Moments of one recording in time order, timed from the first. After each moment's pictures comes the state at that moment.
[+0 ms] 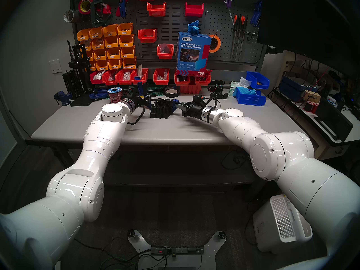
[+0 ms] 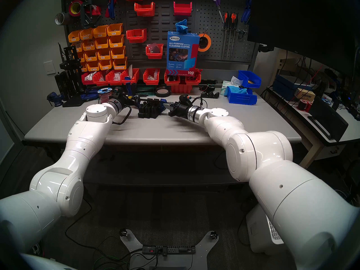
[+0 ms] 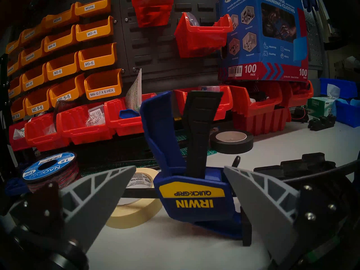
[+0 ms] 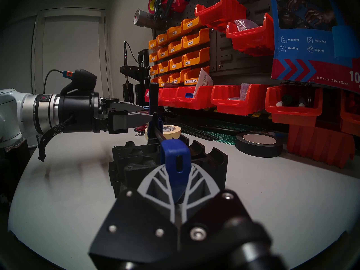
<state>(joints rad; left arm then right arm) 0.78 -1.36 -1.46 -0.87 -0.07 0.12 -0.24 -0.41 -1.55 1.48 -0.10 0.06 -0.29 0.92</state>
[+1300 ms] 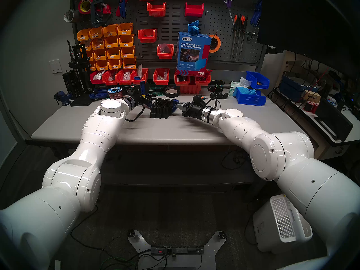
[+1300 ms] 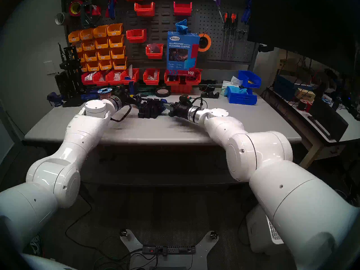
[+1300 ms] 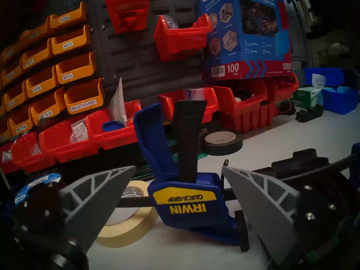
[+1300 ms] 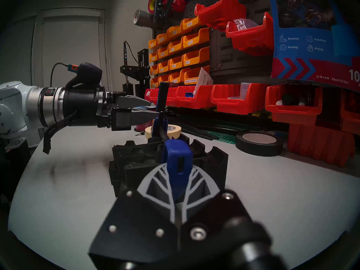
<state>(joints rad) 0.70 -1.34 -1.41 -0.77 -0.04 0.07 -0.34 -0.41 -1.55 1.48 -0.10 0.06 -0.29 0.92</state>
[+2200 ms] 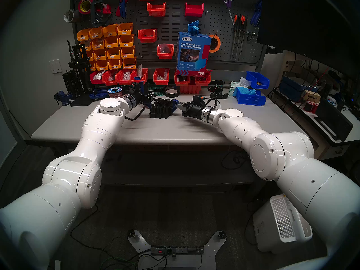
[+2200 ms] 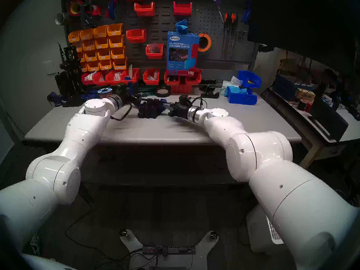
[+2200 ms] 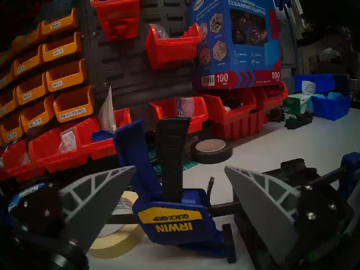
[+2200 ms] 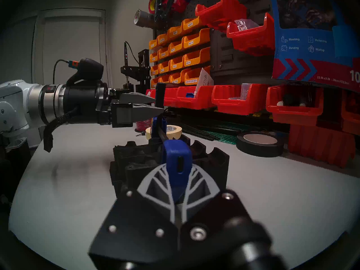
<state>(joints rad) 0.67 -1.34 -1.42 -0.72 -0.04 0.03 -0.40 -0.41 -1.55 1.48 -0.10 0.06 -0.29 0.92</state>
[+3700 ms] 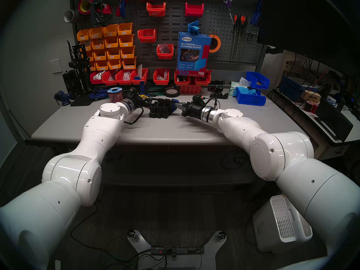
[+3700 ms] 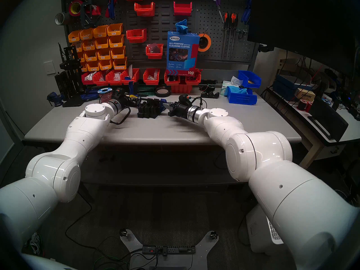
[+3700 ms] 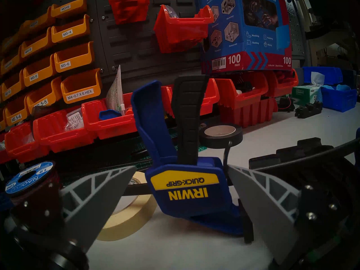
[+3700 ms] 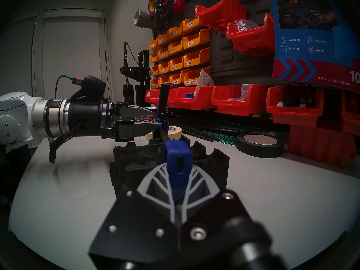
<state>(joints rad) 0.65 -1.35 -1.42 -0.61 -0.04 -0.03 -0.36 -0.41 -1.55 1.48 -0.10 0.06 -0.29 0.92</state>
